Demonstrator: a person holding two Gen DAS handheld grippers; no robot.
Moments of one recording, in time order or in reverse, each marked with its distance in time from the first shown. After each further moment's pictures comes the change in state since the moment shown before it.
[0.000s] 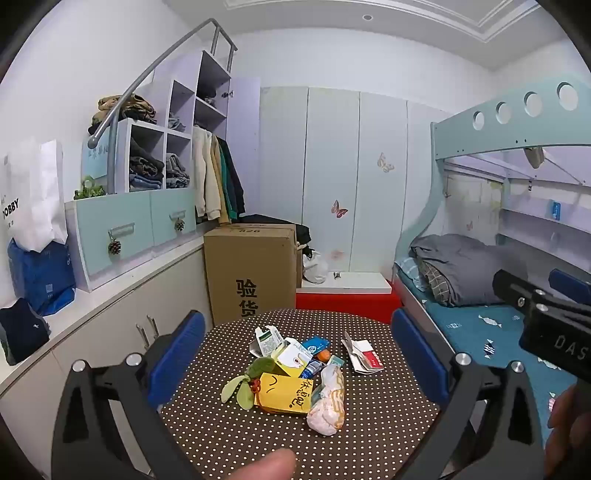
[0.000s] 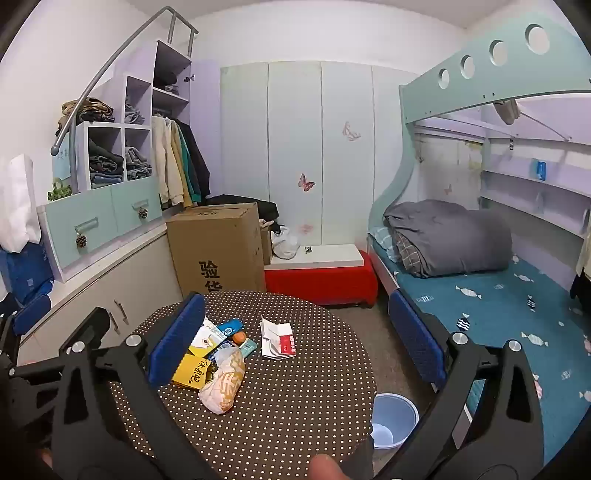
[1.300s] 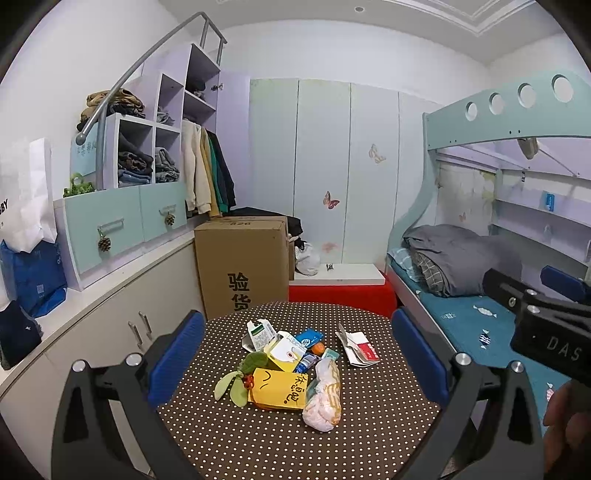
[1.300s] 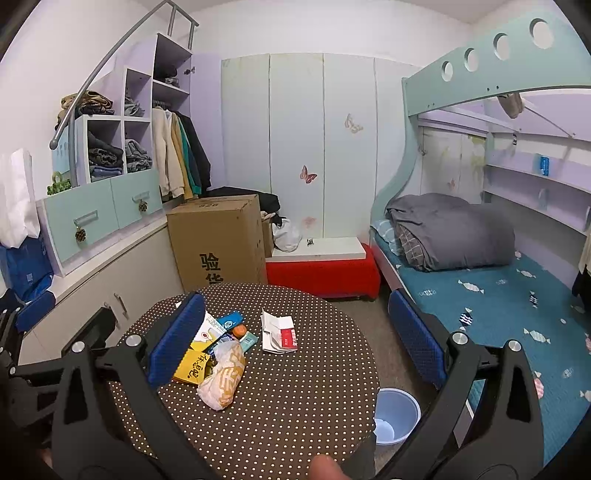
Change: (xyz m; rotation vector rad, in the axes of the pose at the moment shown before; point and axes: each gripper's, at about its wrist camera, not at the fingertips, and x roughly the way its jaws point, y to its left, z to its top) left arm 0.014 -0.006 -0.004 0.012 0.044 -0.032; right arm 0.010 0.002 -0.007 0.003 0.030 0.006
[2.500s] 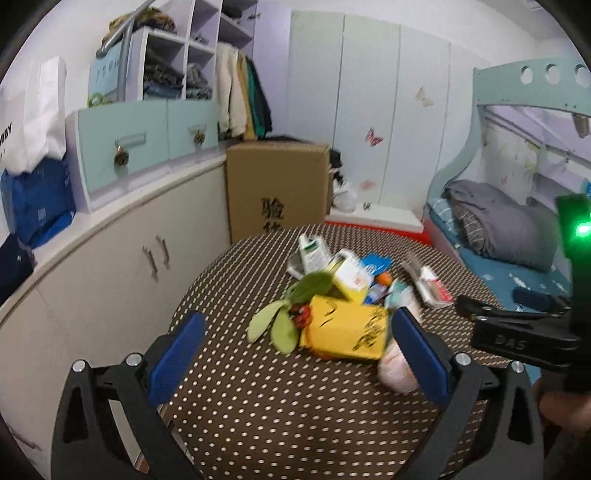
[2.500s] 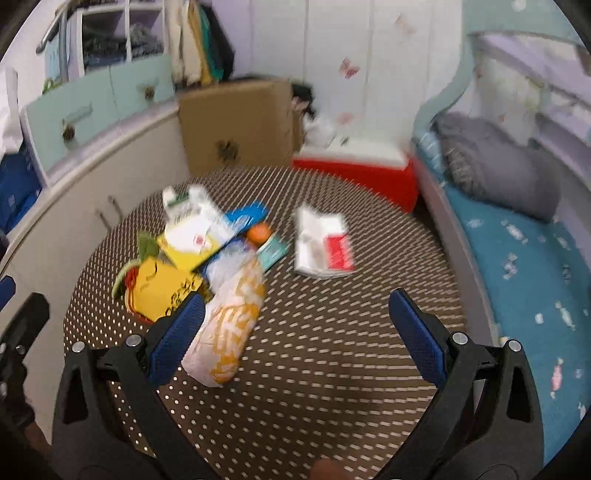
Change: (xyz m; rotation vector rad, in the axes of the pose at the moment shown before) left arm 0.102 0.075 -0.088 -0.089 0.259 0.111; right arm 0.185 0.053 -0.092 -0.086 0.440 0.114
